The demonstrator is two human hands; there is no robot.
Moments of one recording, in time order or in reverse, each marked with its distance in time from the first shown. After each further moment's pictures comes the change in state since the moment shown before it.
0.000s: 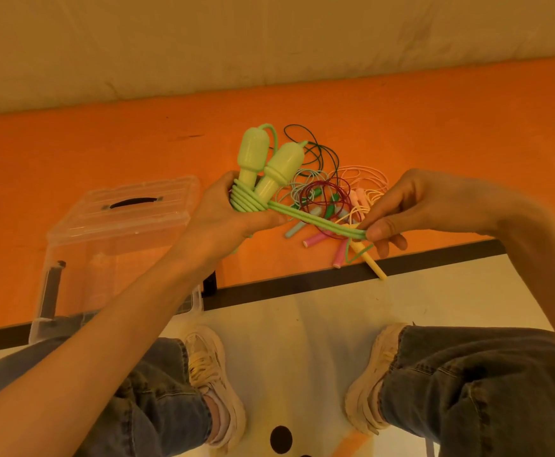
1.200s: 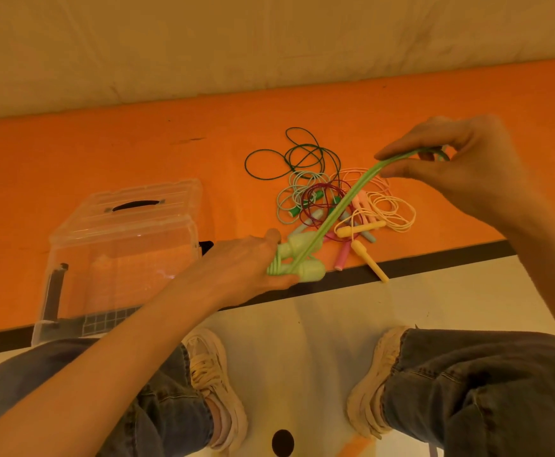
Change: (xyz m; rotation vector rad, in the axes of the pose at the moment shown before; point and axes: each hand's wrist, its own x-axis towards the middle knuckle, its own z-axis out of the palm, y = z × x) left_hand -0.011 -0.025 0.012 1.247 -0.436 0.239; right_hand -0.006 0.000 -0.010 -0.371 0.781 -0.328
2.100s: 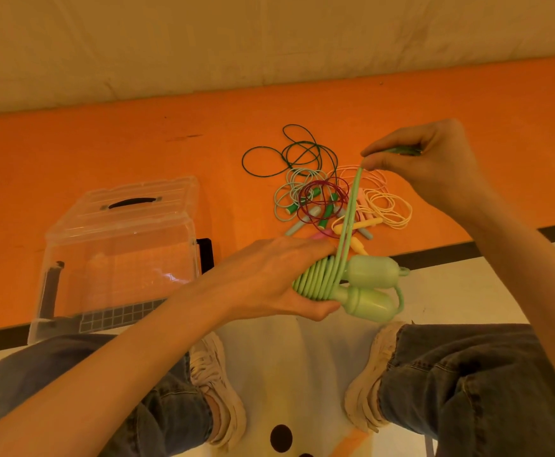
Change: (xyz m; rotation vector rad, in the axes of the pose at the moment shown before) left_hand -0.015 0.030 -0.017 -0.369 0.186 0.492; right_hand 0.014 0.021 0.028 0.121 0.095 0.162
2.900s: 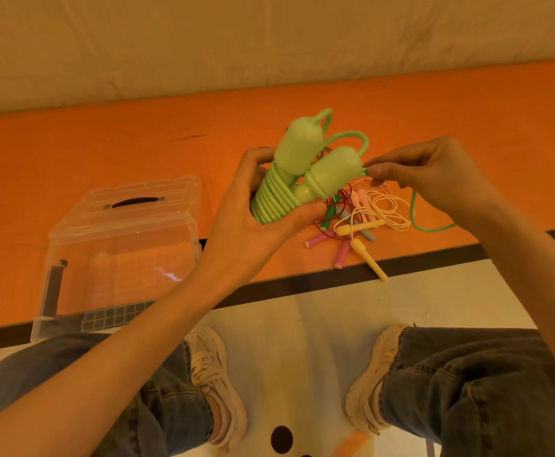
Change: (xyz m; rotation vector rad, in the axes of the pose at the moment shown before) left_hand 0.005 -0.001 -0.017 -0.623 0.739 -0.211; right_hand -0.005 -0.002 -0.001 0.124 -0.099 0.216
